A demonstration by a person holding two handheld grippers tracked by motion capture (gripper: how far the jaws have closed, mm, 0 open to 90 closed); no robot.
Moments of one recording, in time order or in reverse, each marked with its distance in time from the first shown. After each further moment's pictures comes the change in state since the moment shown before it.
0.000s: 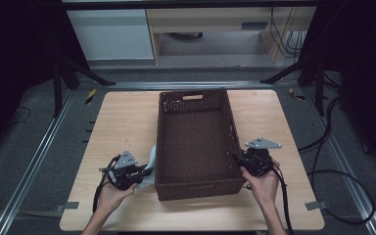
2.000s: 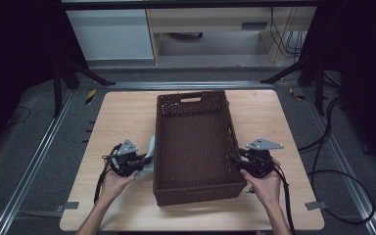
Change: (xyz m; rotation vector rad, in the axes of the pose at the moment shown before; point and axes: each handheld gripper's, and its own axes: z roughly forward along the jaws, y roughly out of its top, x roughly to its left) left arm 0.027 0.015 0.015 -0.013 0.038 -0.017; right arm -0.002 -0.001 -0.004 -0.013 0.077 -0.042
